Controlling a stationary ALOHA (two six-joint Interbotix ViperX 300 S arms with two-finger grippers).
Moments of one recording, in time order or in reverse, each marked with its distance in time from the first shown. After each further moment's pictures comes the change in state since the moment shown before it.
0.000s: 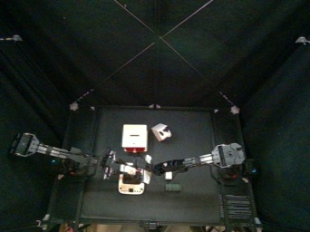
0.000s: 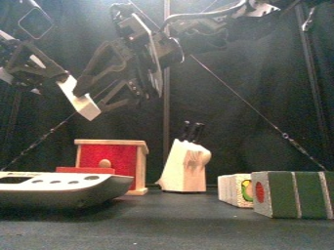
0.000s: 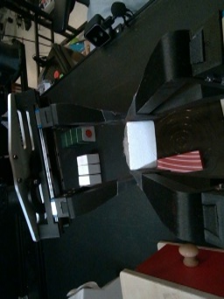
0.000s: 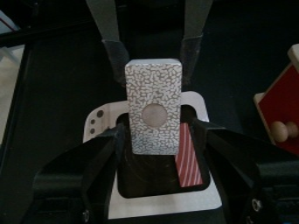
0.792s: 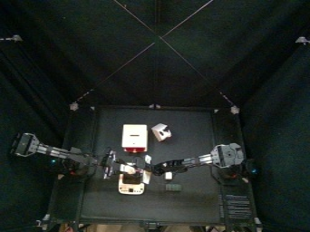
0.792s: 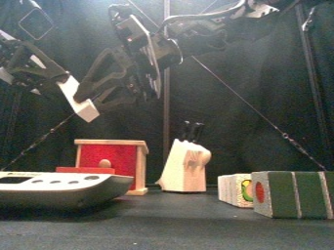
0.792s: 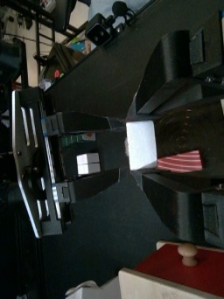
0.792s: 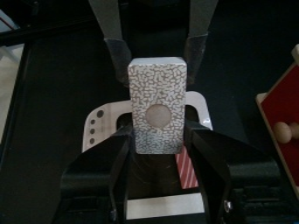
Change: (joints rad) left arm 0.000 -0.003 -0.002 -0.008 0.000 0.000; right arm 0.000 0.009 -0.005 0.000 0.000 -0.002
